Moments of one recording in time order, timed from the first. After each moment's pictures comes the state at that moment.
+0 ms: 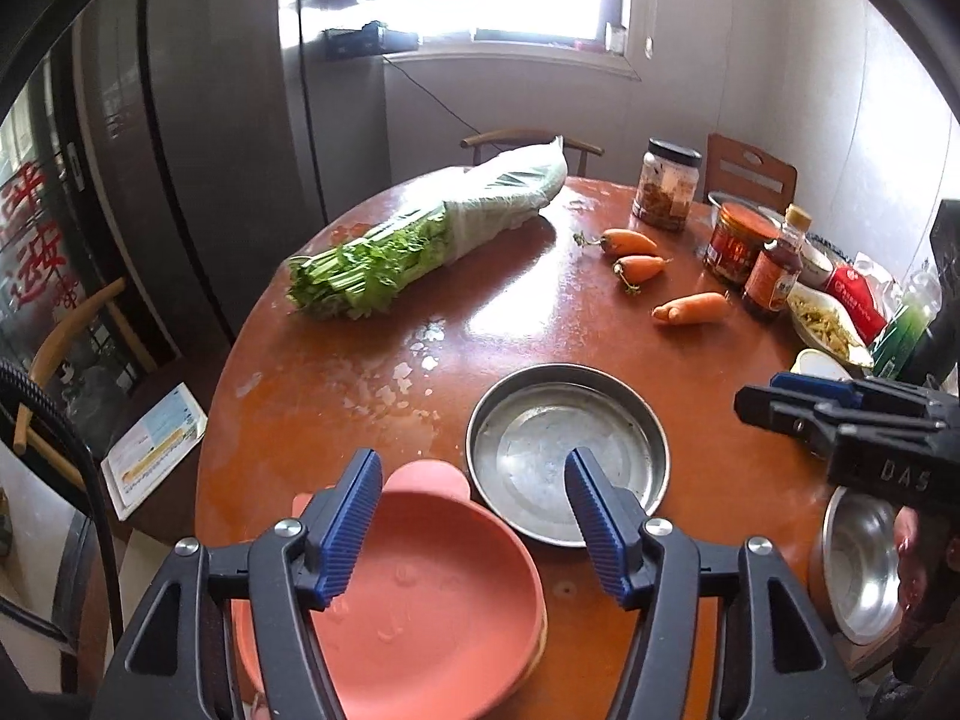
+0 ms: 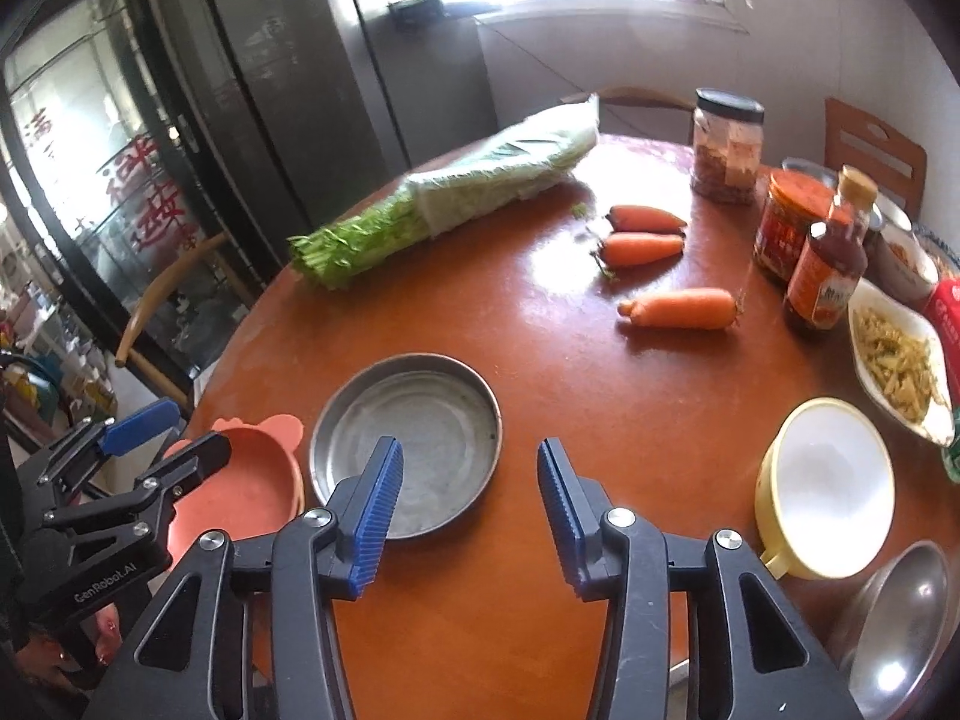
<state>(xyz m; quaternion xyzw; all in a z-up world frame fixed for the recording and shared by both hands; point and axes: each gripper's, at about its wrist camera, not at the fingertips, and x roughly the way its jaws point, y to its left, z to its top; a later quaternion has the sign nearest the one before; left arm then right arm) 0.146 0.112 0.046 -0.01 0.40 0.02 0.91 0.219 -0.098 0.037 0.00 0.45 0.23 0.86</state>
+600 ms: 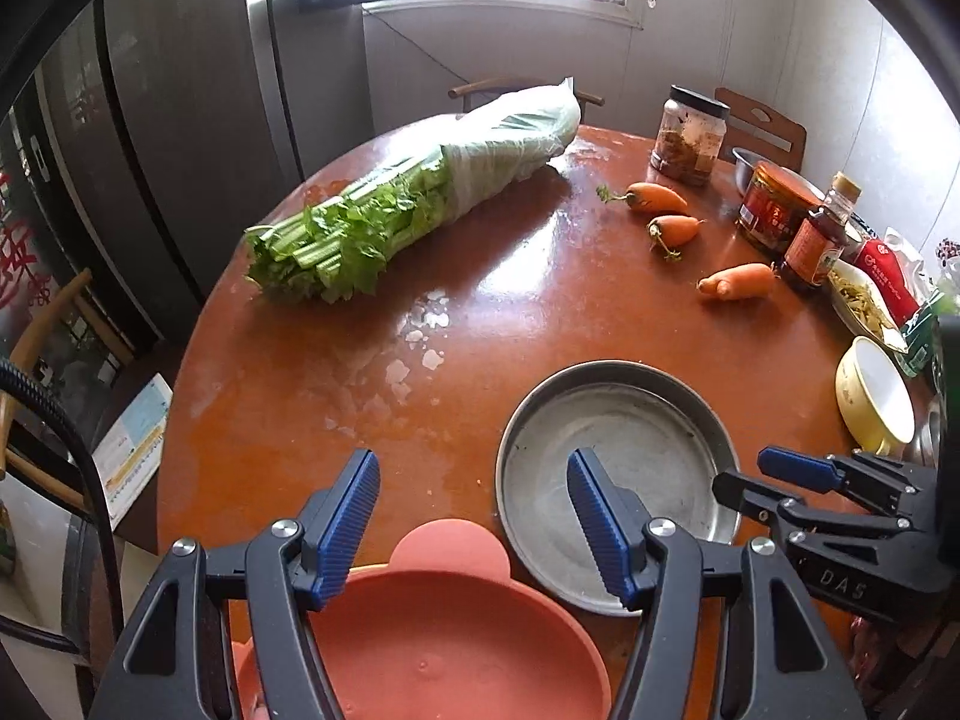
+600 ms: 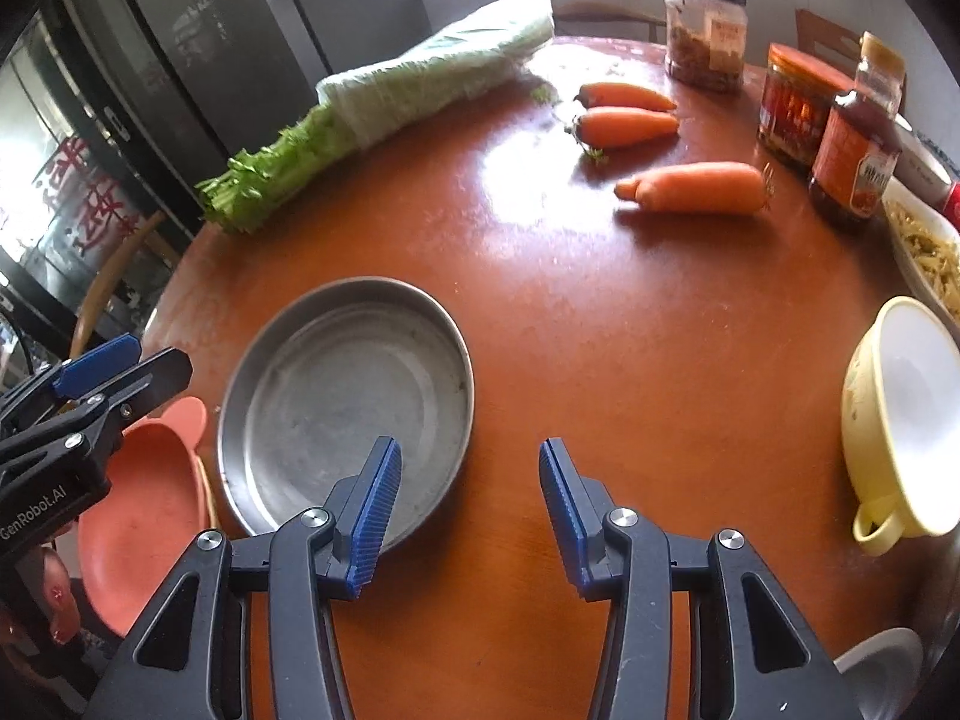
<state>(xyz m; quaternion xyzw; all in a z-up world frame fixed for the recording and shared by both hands) 0.213 0.128 0.004 -0.01 0.46 0.00 0.89 0.253 -0.076 -0.041 0.02 0.52 0.18 0.84</state>
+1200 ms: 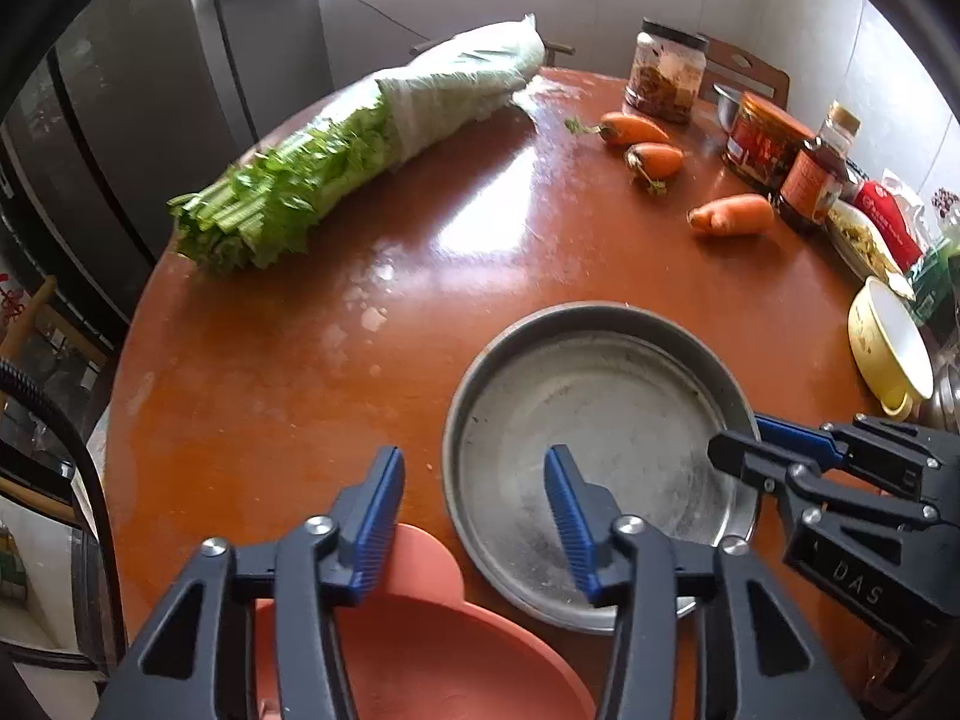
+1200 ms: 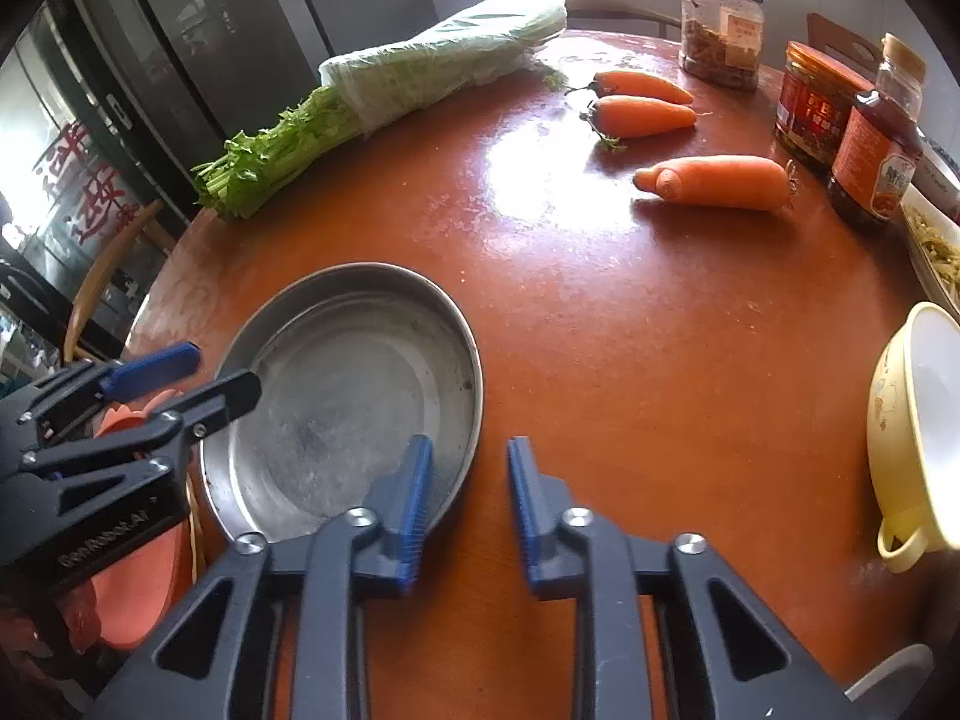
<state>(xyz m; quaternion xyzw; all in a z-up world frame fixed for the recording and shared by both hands) 0.233 0.107 -0.031 0.02 0.51 -0.03 0.86 0.258 -0.067 -0.051 0.01 0.52 0.19 0.84</state>
